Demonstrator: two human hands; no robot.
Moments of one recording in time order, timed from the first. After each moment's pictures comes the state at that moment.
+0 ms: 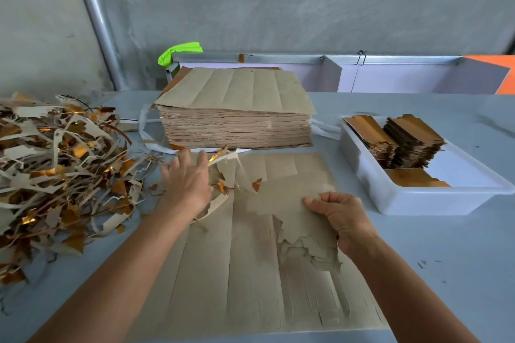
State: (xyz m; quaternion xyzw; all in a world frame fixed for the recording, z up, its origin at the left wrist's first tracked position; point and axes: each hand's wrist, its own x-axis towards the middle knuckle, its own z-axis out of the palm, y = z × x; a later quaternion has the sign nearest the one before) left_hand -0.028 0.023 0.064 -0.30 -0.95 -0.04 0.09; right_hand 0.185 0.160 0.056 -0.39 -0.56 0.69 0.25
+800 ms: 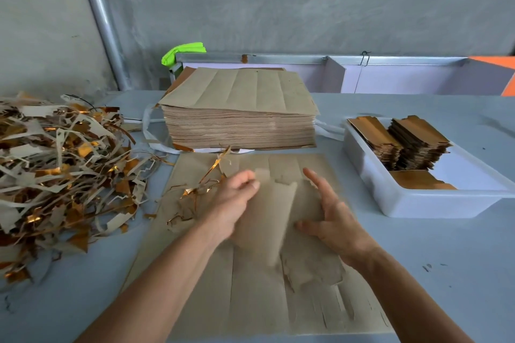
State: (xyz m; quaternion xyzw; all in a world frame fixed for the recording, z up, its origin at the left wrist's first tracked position) left_hand 0.030 0.045 0.049 -0.22 -0.70 -0.63 -0.25; right_hand 0.188 0.155 0.049 -0.20 -0.75 0.60 0.21
